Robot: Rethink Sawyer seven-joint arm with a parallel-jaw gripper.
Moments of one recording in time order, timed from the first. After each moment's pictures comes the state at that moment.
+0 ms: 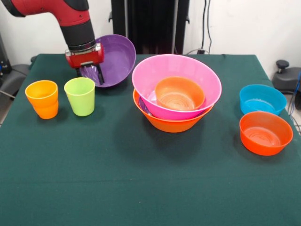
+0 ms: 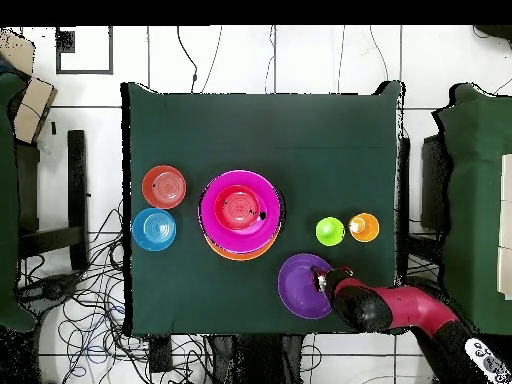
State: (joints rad) arm -1.21 -0.41 0.54 1.94 -0.98 0.31 1.65
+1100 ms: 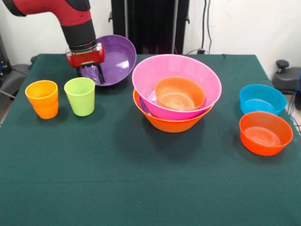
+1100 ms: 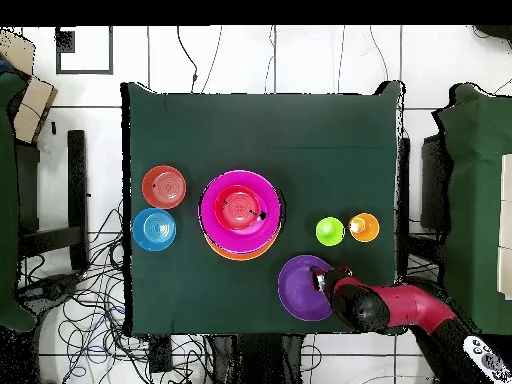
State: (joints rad) arm -1.18 -0.43 0.52 1.94 -0.97 0.31 1.65
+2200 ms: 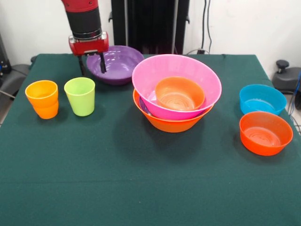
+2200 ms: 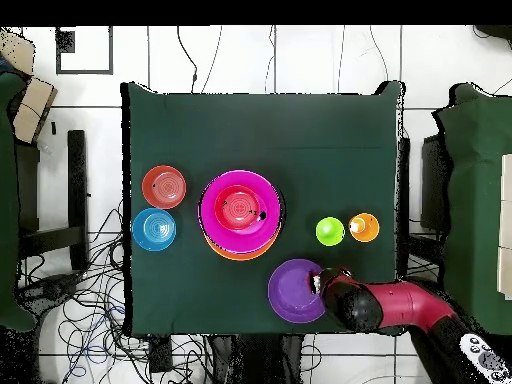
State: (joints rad) arm -1.04 -0.57 0.43 1.99 -0.86 0.33 1.65
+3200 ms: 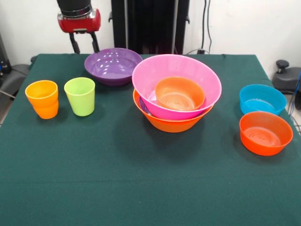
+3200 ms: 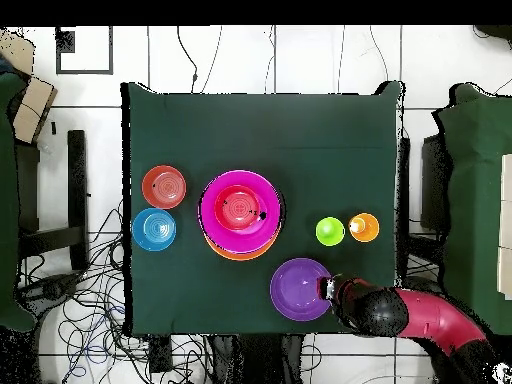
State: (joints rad) arm -1.09 -0.73 0.45 2.07 -0.63 0.48 1.65
